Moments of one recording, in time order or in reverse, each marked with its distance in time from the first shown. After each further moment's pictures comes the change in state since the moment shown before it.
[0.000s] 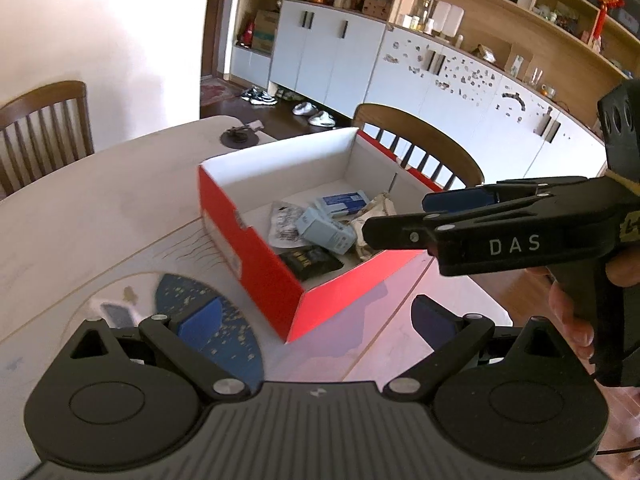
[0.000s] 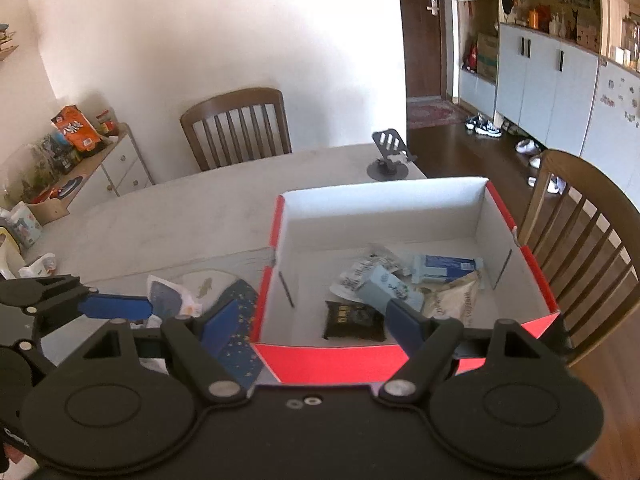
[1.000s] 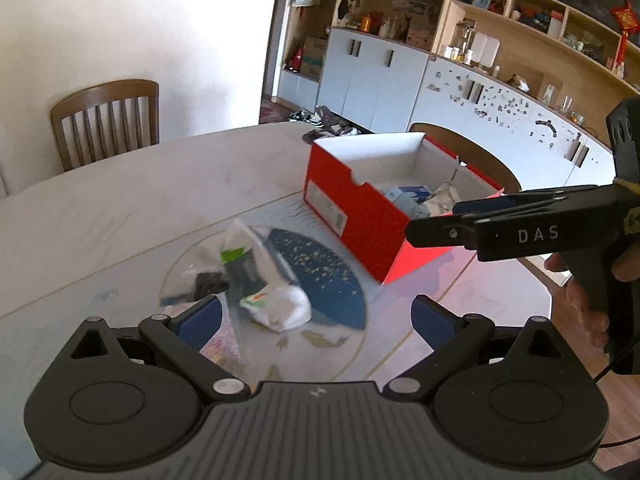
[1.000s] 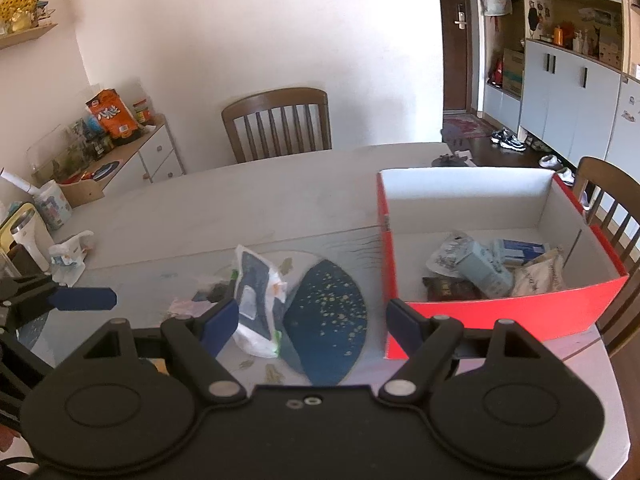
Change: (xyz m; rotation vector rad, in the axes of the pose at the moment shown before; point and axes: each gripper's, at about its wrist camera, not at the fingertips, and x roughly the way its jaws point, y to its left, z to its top) left arm -0.082 0.079 -0.094 -0.059 -0.096 0.105; right arm 0.009 0.104 -0.043 -0.046 -0.031 0.037
